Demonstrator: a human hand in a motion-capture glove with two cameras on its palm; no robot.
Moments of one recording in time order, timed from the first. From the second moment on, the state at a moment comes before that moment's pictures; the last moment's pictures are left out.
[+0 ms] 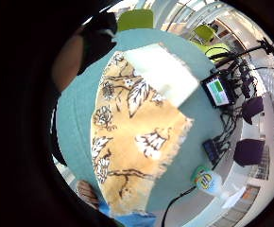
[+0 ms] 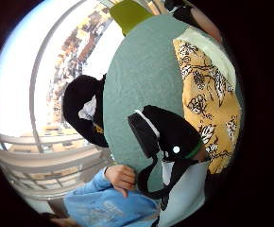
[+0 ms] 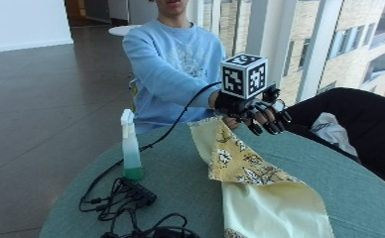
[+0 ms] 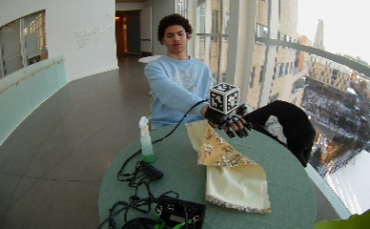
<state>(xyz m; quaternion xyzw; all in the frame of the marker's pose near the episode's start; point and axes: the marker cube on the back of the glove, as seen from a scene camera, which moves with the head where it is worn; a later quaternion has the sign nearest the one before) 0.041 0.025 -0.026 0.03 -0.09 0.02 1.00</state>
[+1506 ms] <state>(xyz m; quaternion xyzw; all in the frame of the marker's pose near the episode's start) 0.177 0.407 0.029 0.29 -0.41 0.14 0.86</state>
